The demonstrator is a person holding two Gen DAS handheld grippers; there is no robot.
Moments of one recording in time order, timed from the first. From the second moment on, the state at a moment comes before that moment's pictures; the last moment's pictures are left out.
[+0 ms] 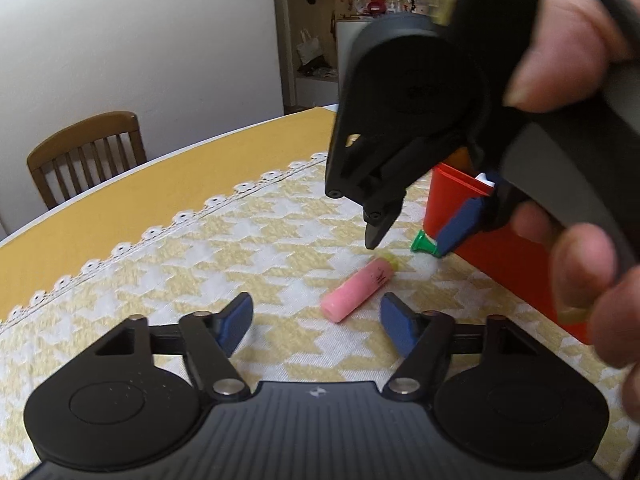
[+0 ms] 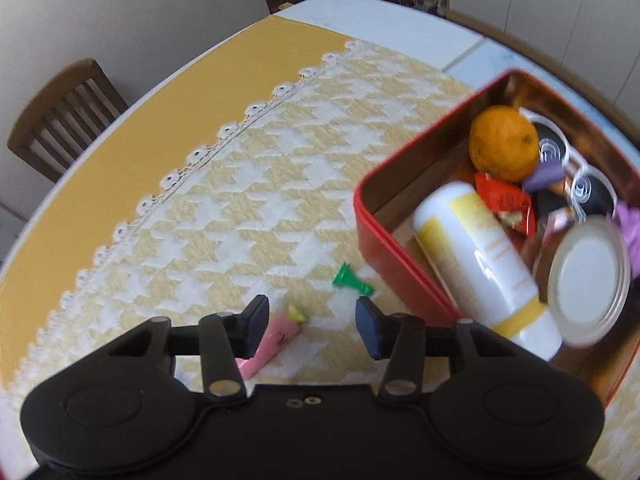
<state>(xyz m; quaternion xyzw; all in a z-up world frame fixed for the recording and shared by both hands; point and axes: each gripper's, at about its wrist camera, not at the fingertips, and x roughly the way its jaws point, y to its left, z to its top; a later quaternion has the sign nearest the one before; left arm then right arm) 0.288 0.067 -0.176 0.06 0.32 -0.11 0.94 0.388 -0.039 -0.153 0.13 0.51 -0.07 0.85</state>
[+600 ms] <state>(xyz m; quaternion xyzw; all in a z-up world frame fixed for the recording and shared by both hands) 0.303 0.038 -0.186 0.12 0.32 -0.16 0.93 0.416 -0.036 -0.164 0.06 0.54 -0.02 0.84</state>
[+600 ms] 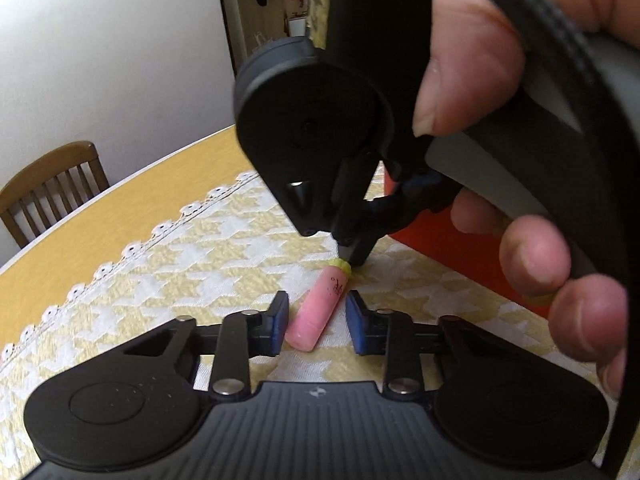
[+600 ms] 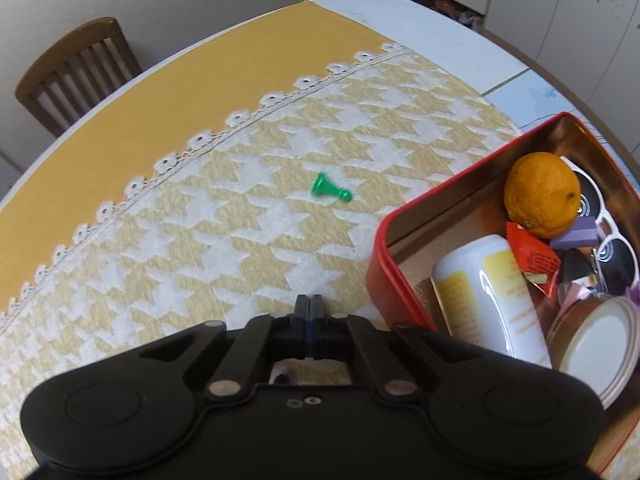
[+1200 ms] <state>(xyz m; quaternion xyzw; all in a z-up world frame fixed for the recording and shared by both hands) 0.292 0.051 -0.174 0.05 0.33 -0.11 0.93 0.411 -0.055 -0.130 0.10 0.52 0.07 0.85</state>
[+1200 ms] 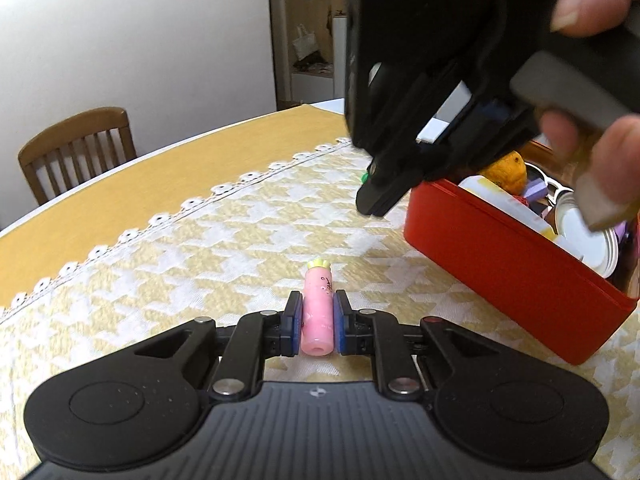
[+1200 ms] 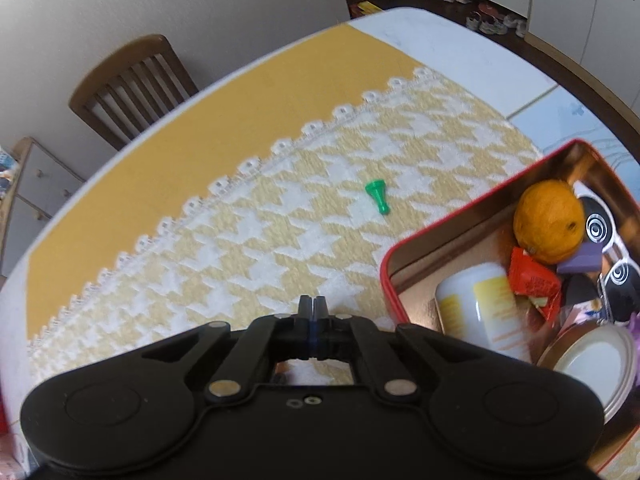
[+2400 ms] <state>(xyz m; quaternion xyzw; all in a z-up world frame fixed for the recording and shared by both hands) 0.288 0.051 -0.165 0.01 0.36 -0.07 0.93 0.510 -0.062 -0.156 -0.12 0.54 0.14 0.82</state>
